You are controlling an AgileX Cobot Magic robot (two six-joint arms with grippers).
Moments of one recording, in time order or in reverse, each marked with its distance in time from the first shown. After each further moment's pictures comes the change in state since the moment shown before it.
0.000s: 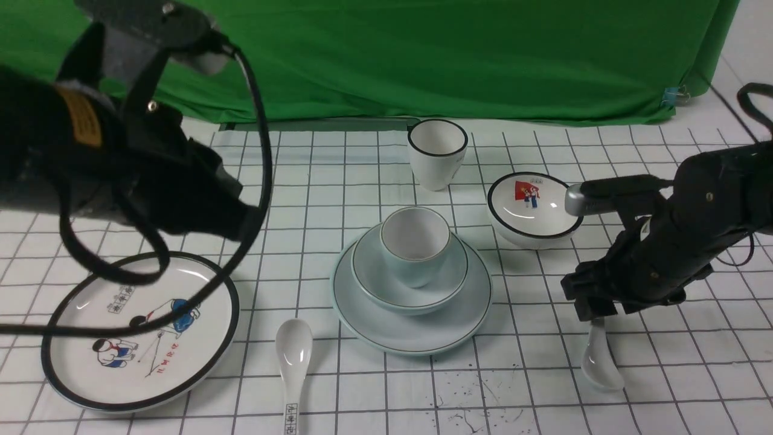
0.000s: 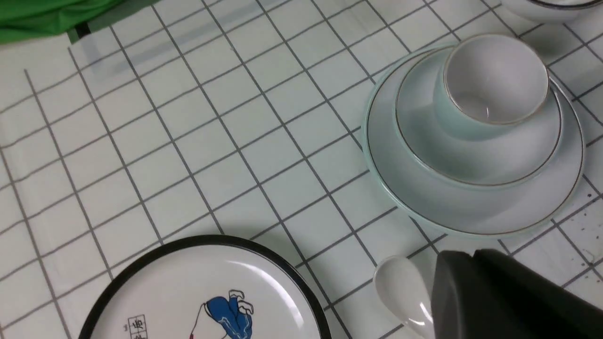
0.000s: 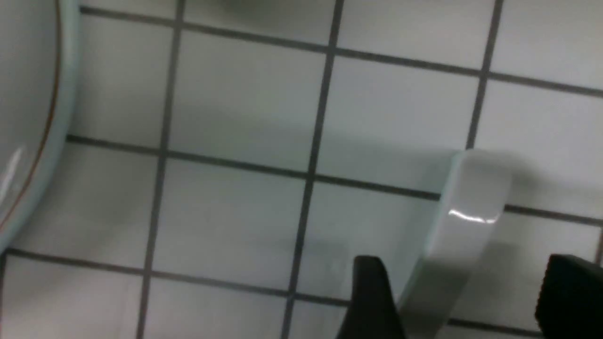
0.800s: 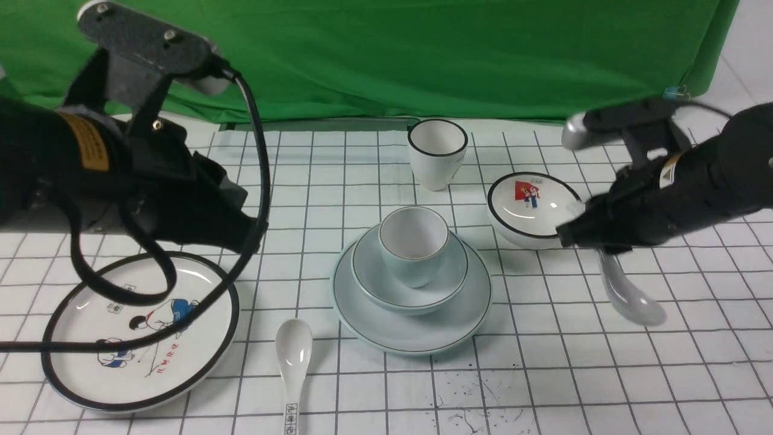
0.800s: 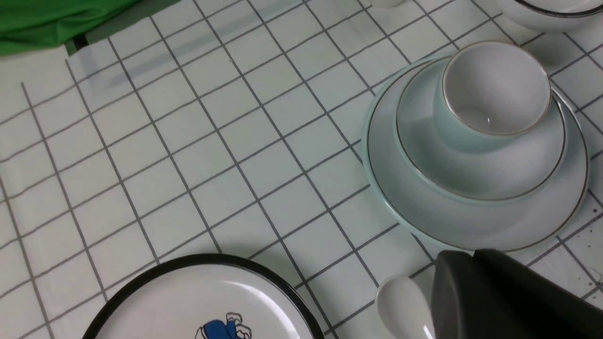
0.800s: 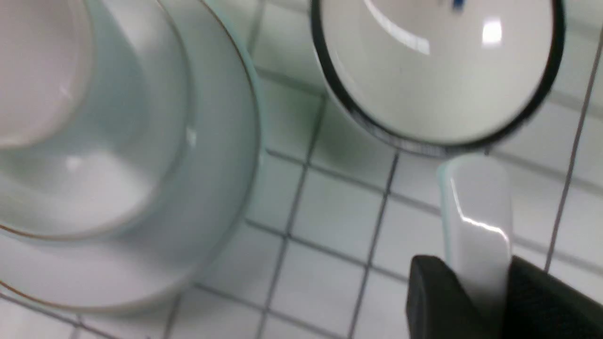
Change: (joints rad) right arm 0.116 -0.283 -0.039 -0.002 -0.089 -0.094; left arm 0.000 -0.003 0.036 0.003 -0.096 -0.001
